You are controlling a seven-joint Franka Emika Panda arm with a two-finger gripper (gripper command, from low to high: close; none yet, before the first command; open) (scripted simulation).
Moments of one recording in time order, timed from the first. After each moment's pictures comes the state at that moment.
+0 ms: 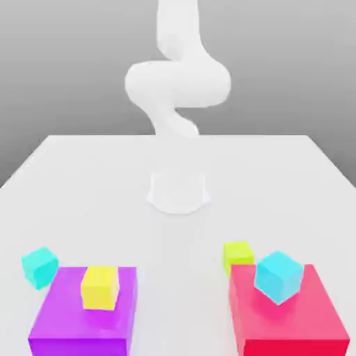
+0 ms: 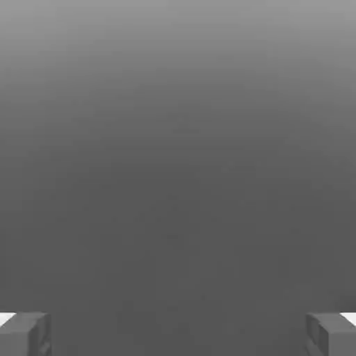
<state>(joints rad) 0.02 -0.74 0.01 -2.37 0.02 2.35 0.81</state>
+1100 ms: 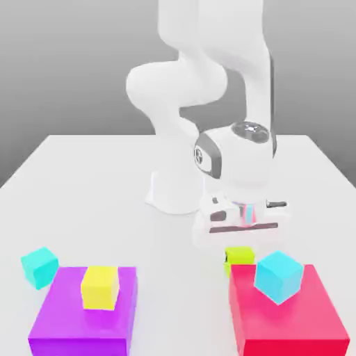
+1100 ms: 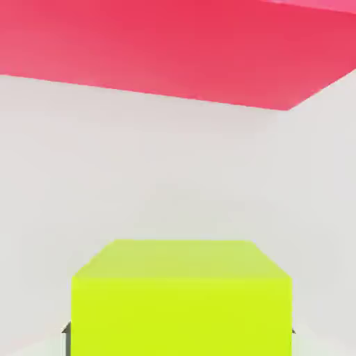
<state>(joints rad) 0.40 0.20 0.01 -2.95 -0.08 3.16 1.15</state>
